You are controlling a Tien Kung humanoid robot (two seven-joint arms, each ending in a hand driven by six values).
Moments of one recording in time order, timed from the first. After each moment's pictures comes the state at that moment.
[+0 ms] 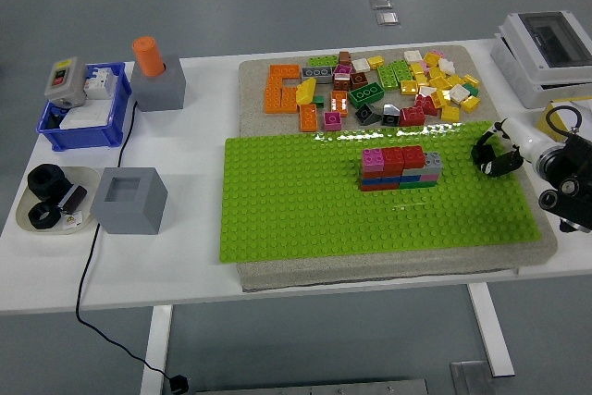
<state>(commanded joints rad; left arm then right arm) -0.14 0.33 -0.73 -0.22 0.34 0.01 0.26 0.88 -0.56 0.12 0.97 -1.03 -0.29 -0.26</state>
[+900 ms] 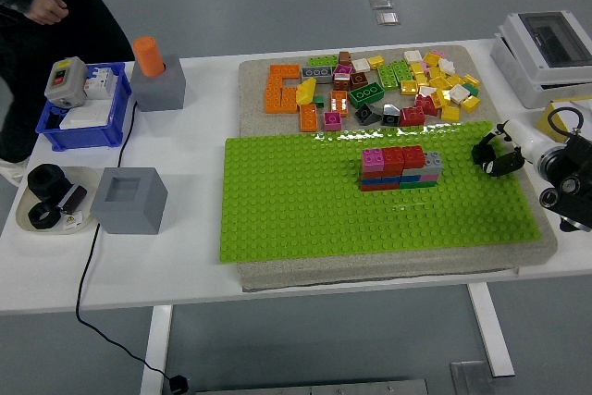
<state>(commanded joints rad) -0.14 0.33 -0.73 -0.22 0.34 0.01 0.26 0.87 -0.56 0.14 0.96 -1.03 -0.27 -0.27</state>
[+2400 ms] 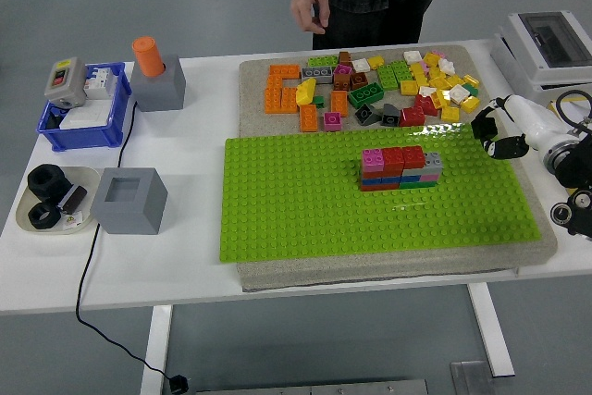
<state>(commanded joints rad) -0.13 0.32 -0.73 -0.21 0.33 0.02 0.25 0.85 -0.69 0.16 1.26 -1.21 -0.47 -0.27</state>
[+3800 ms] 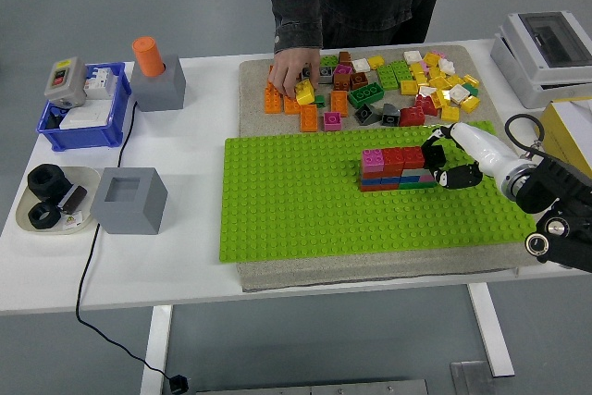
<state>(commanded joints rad) -0.12 0.32 -0.74 -0.21 0.34 0.02 0.25 0.86 -0.66 0.09 1.40 -1.16 -0.46 -0.28</state>
